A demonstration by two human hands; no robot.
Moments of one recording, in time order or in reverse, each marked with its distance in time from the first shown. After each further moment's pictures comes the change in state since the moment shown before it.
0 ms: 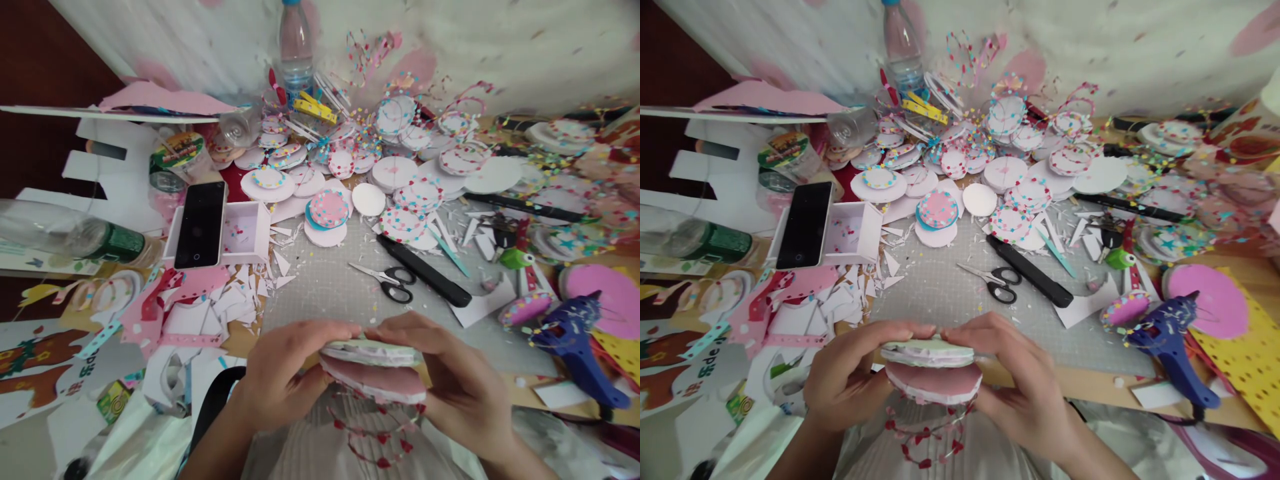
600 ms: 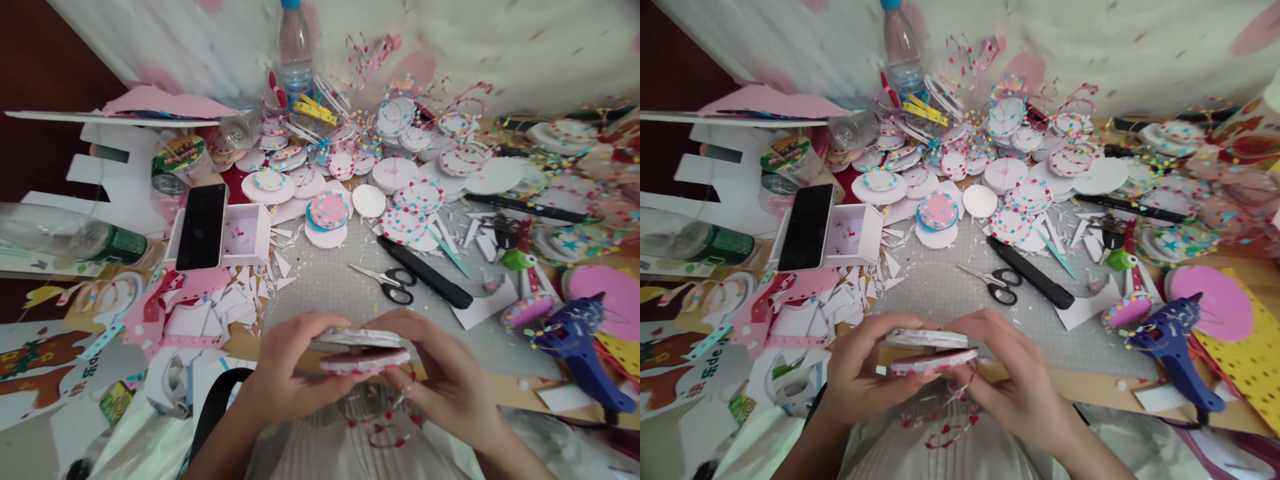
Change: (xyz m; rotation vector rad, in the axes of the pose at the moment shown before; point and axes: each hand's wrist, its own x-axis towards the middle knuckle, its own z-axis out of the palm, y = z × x) left_hand -0.001 -0.006 0.011 0.041 0.126 -0.140; right_hand 0.004 0.005 0.000 -0.160 -0.029 0.004
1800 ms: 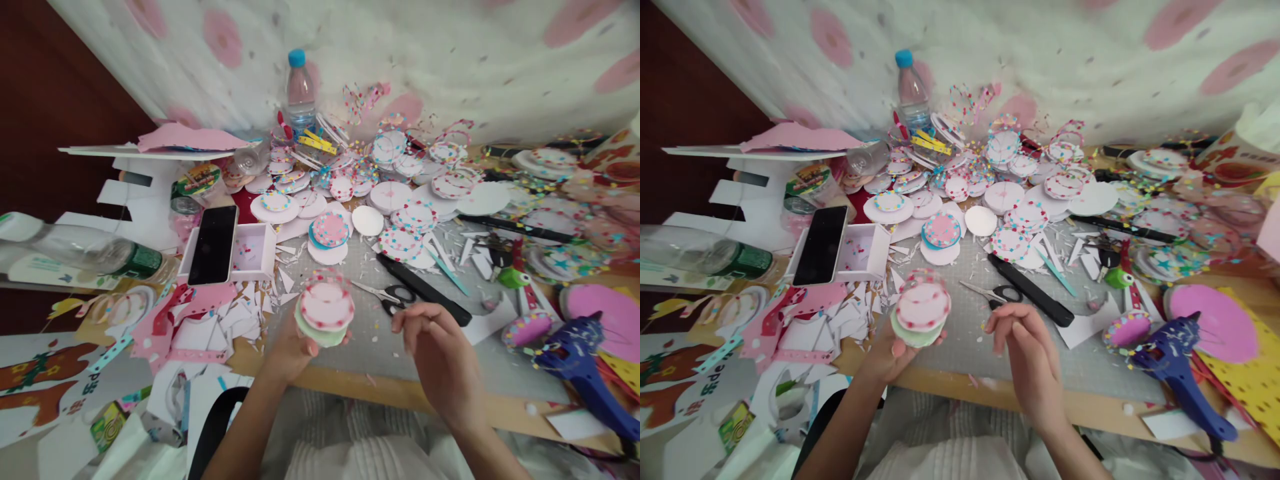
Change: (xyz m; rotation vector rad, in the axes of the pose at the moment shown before) left_hand 0.013 -0.054 0.024 -1.021 0.013 -0.580; right_hand -0.004 0.039 0.008 0.496 0.472 0.268
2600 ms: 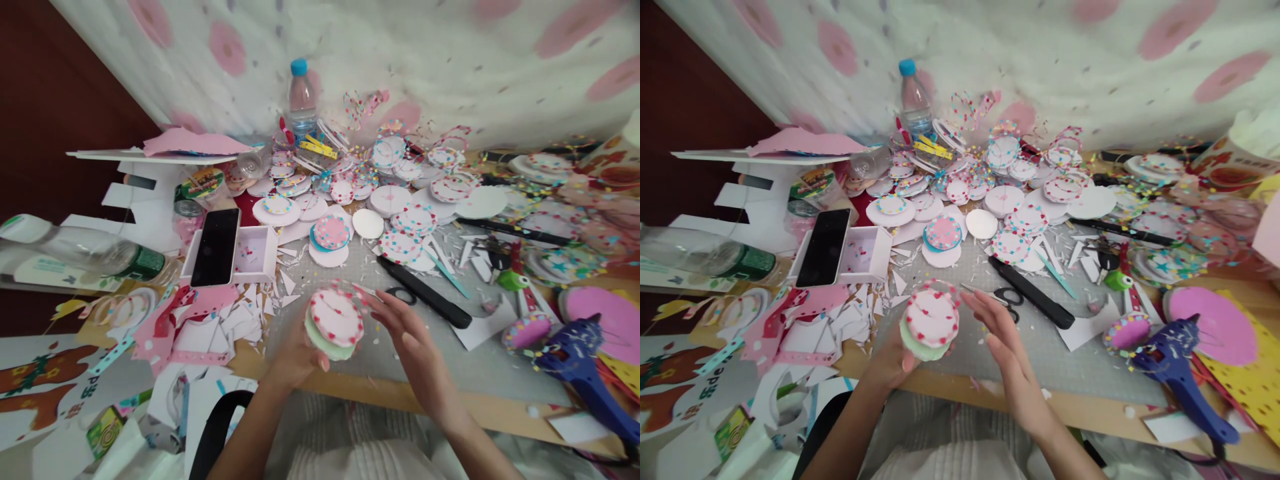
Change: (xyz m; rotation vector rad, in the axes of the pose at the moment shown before) left_hand -0.004 -0.004 0.006 -0.004 -0.056 0.004; right_hand -0.003 0.015 0.005 -0.091 -0.200 0.070
